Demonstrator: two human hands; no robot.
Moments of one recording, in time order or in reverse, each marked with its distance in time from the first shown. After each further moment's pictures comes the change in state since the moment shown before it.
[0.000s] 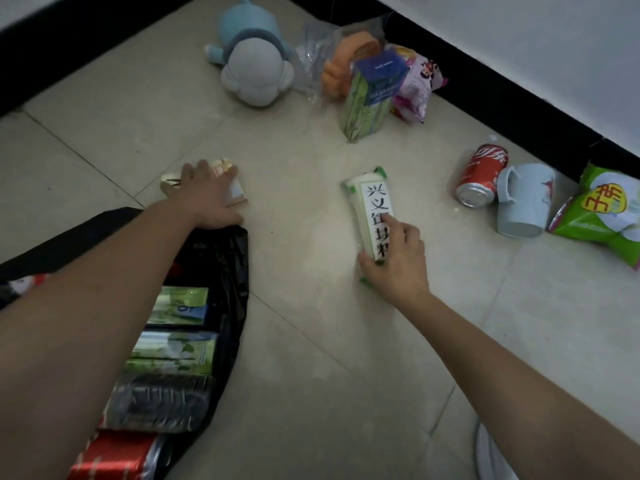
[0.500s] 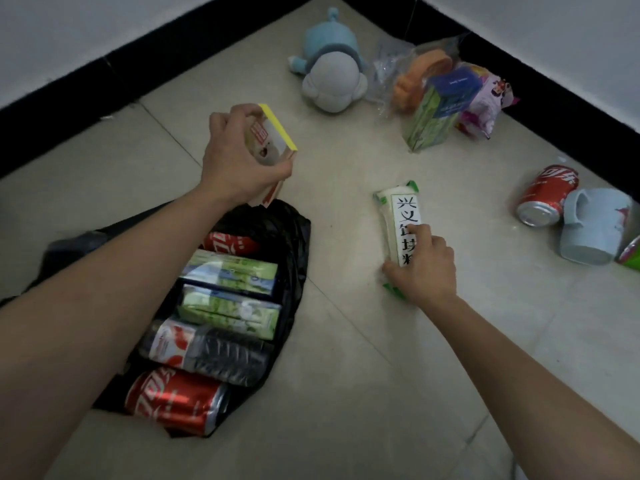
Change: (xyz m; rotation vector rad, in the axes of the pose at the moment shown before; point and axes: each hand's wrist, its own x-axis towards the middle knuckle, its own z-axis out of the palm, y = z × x) left_hand -0.074 -0.023 -0.046 -0.668 0.688 0.076; right_hand -0.010 -0.039 0.011 -0.098 -0.110 0.008
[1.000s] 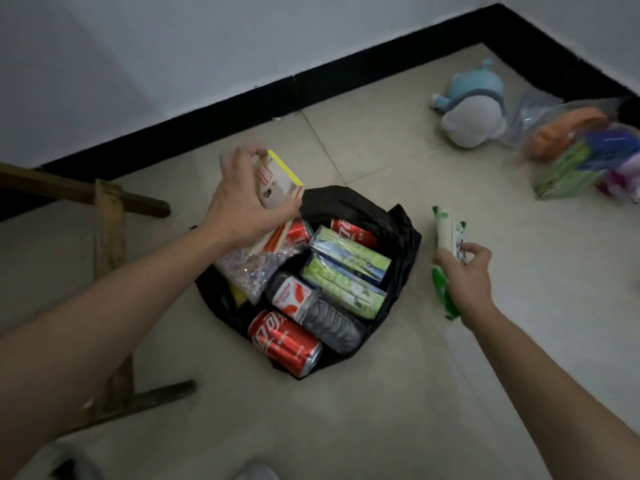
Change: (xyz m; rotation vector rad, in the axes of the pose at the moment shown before) left_hand -0.137 -0.059 -0.165 0.169 0.153 -0.143; right_hand -0.040 -0.102 0.013 0.622 -0.225 0.090
